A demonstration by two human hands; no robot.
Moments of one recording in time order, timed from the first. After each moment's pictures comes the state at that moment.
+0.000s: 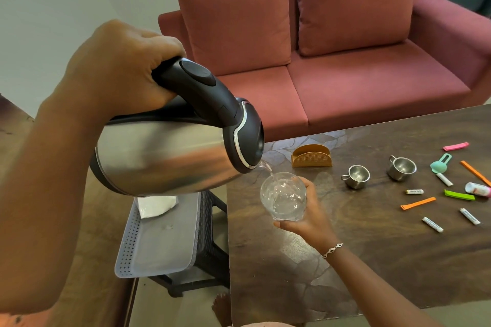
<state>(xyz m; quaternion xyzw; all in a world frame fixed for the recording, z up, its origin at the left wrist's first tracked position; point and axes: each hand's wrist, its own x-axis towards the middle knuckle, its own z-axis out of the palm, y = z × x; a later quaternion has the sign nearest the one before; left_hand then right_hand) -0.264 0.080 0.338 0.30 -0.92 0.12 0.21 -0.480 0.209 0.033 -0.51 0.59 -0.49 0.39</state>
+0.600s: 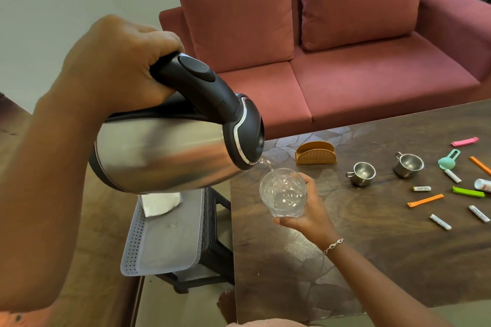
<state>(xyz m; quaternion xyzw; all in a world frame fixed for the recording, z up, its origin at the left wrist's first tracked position) -0.263 0.074 0.338 0.32 -0.92 0.12 0.21 -0.475 0.201 0.036 -0.51 0.58 -0.50 0.39</state>
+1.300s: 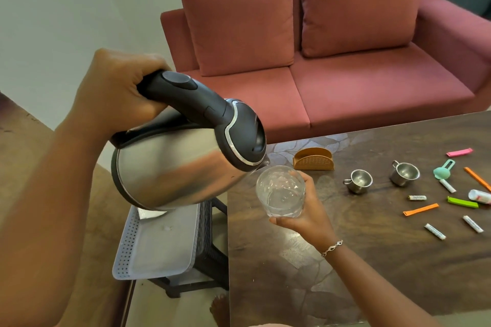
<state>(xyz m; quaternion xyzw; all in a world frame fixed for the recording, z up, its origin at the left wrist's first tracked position) -0.249 0.066 0.313 0.28 -0.91 0.10 0.28 -0.475 0.194 0.056 -0.52 0.57 -0.50 0.39</state>
